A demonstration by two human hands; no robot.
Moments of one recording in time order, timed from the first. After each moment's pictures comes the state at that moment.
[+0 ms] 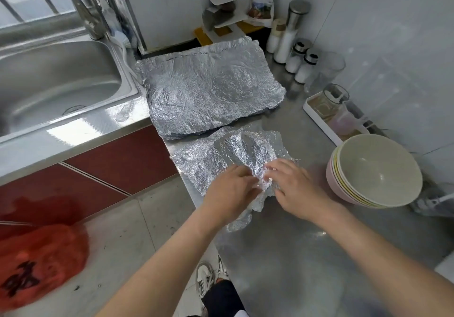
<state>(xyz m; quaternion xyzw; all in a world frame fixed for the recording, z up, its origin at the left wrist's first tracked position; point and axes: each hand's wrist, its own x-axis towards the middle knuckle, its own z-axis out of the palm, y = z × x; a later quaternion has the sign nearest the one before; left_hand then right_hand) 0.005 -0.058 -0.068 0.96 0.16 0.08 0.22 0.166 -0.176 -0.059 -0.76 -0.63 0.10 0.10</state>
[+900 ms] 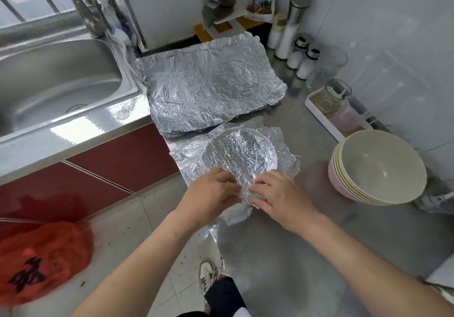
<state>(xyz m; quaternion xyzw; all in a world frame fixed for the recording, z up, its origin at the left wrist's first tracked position) -0.035 -0.039 -0.071 0.96 0.13 0.09 0.21 0.128 -0.177 -0.061 -0.72 -0.67 0.09 0.16</state>
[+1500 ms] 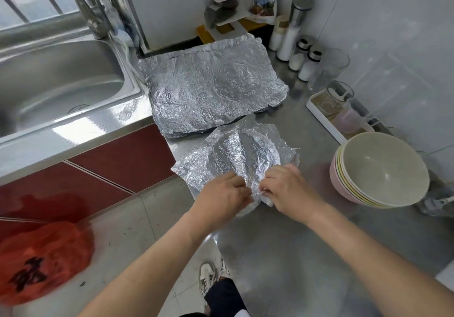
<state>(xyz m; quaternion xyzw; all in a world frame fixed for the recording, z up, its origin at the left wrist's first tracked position) -0.017 -0.053 -0.081 0.98 0.09 0.12 0.14 0.148 -0.169 -0.054 -0.72 -0.68 0.09 0.09</state>
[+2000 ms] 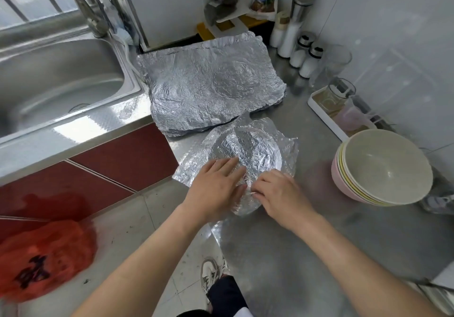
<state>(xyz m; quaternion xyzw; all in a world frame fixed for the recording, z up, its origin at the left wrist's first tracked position) -0.022 -0.039 -0.064 0.97 0.19 -0.05 0.13 0.121 -0.171 -0.061 -0.75 -0.63 0.11 0.13</state>
